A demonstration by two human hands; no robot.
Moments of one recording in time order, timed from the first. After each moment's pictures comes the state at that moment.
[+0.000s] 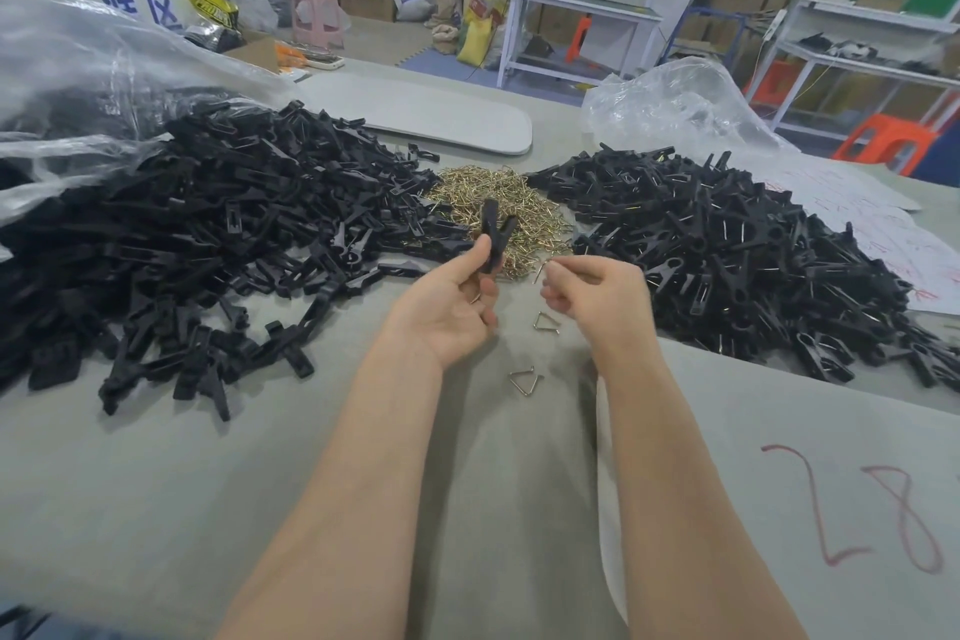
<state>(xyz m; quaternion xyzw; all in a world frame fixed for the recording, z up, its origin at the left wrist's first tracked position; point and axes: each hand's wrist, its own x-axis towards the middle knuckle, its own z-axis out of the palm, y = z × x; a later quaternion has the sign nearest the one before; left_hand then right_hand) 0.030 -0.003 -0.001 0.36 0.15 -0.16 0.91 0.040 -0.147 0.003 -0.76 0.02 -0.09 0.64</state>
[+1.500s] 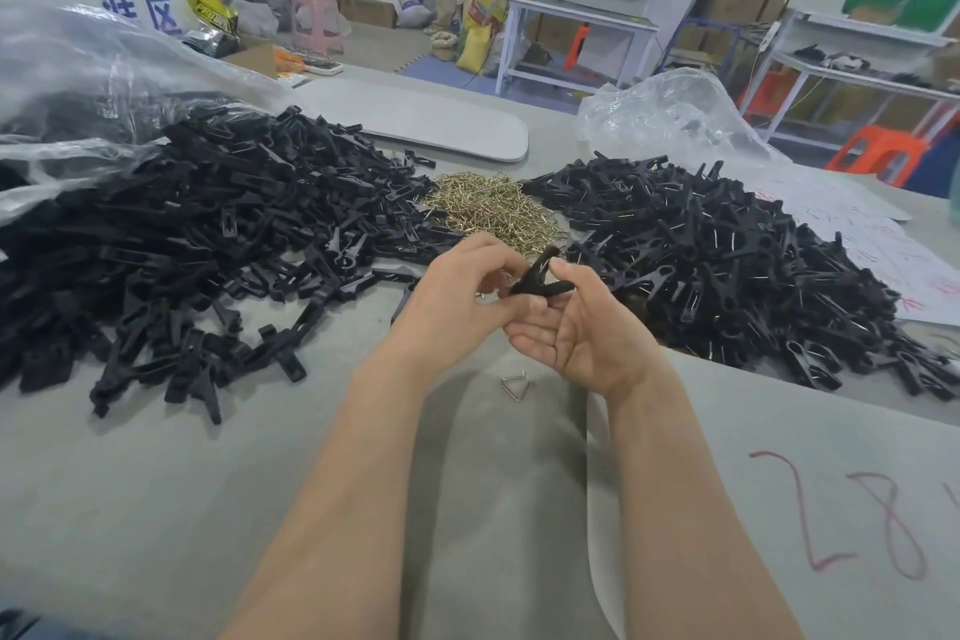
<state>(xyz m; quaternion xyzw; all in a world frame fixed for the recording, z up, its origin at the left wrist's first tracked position) 0.015 -0.006 0.008 0.84 -0.18 0.16 0.49 0.034 -0.157 0.009 -0.55 0.02 0.27 0.79</state>
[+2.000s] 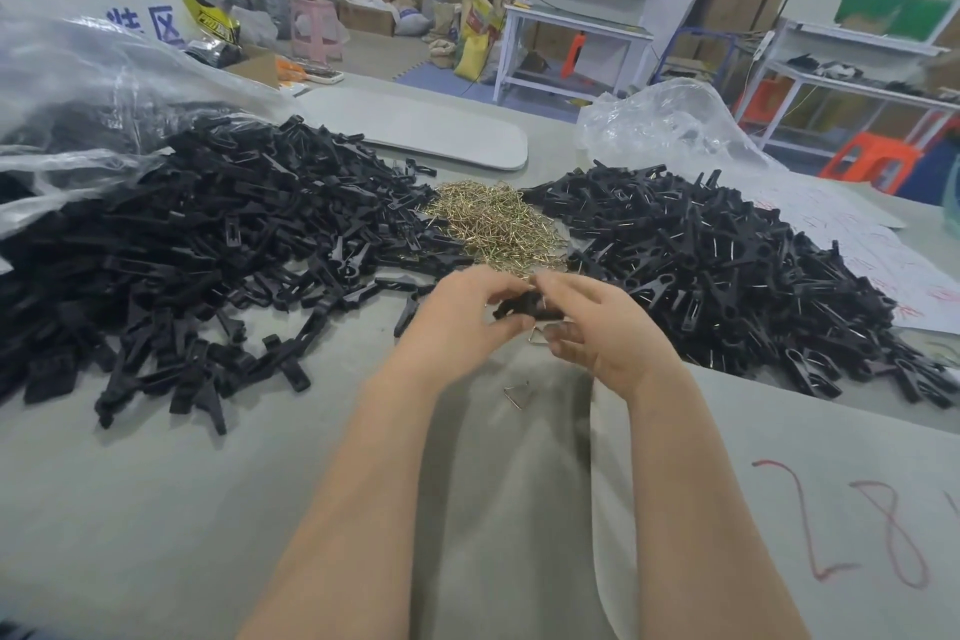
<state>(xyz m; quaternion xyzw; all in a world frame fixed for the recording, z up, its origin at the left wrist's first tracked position) 0.020 -0.007 -0.001 0.88 -0.14 0.11 0.44 0.035 -0.161 0.013 -0.73 0.00 0.13 0.67</state>
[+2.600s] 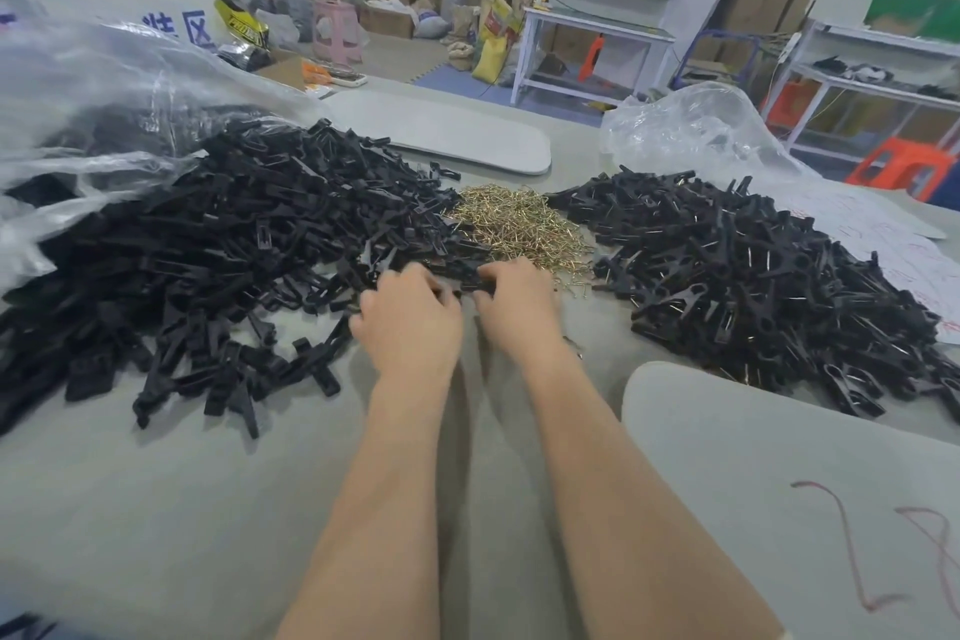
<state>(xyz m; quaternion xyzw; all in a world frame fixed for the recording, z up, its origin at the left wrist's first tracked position) 0.026 0.024 -0.011 0.90 0.24 0.17 0.32 0.072 -0.067 -0.010 -0.97 -0.08 -0.06 0.23</state>
